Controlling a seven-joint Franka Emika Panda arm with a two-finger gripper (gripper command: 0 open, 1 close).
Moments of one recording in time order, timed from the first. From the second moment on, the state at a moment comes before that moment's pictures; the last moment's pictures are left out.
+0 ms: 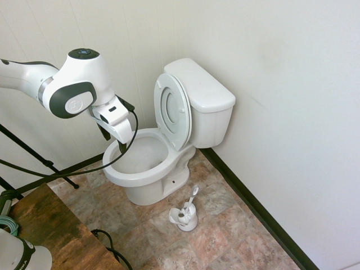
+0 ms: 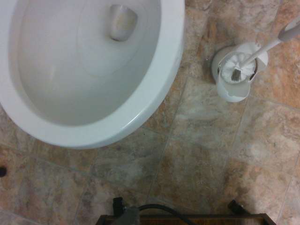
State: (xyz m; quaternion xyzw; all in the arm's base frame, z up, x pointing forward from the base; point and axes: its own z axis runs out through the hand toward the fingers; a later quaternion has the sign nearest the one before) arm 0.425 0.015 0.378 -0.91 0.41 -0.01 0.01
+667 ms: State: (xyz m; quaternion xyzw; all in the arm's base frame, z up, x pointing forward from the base) arm 0.528 -0.071 0.316 -0.87 0.49 -0.03 0.02
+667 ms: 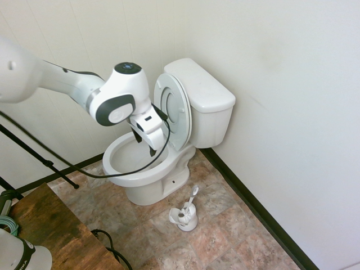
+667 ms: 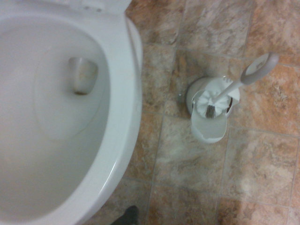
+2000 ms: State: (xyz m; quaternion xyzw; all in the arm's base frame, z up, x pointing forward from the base) arm 0.655 -0.205 0.089 -0.81 0.58 0.06 -0.01
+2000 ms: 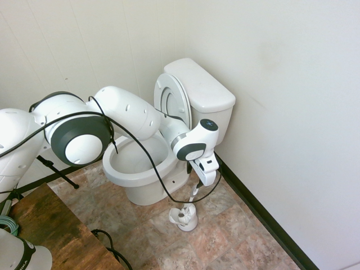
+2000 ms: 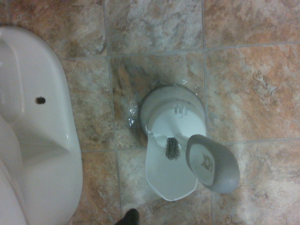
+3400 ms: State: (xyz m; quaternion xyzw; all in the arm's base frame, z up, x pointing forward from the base) arm 0.666 -0.211 -0.009 -0.81 0.58 0.10 0.01
